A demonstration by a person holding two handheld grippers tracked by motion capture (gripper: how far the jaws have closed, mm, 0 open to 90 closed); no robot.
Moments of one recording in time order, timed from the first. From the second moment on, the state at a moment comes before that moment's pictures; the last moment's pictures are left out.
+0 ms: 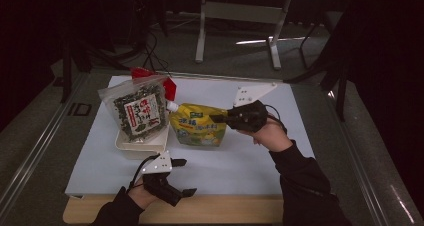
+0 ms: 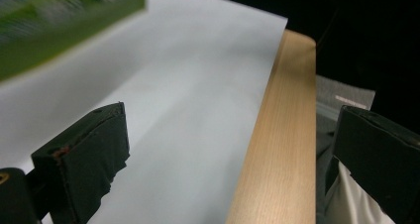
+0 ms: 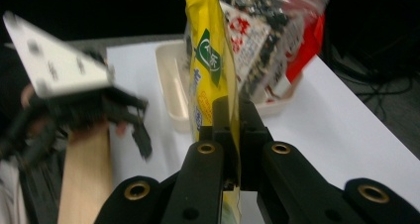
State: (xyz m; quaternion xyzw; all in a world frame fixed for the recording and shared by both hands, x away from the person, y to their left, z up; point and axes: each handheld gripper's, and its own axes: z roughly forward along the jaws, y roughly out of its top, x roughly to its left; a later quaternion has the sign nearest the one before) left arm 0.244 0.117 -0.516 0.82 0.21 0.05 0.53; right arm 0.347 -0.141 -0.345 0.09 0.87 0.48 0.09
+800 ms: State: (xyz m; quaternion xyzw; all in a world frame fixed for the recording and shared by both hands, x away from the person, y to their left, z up) left arm 0.239 0.115 -0.528 0.83 0.19 0.05 0.53; right arm 0.369 -0.022 -0.347 0.03 0.86 0.50 0.05
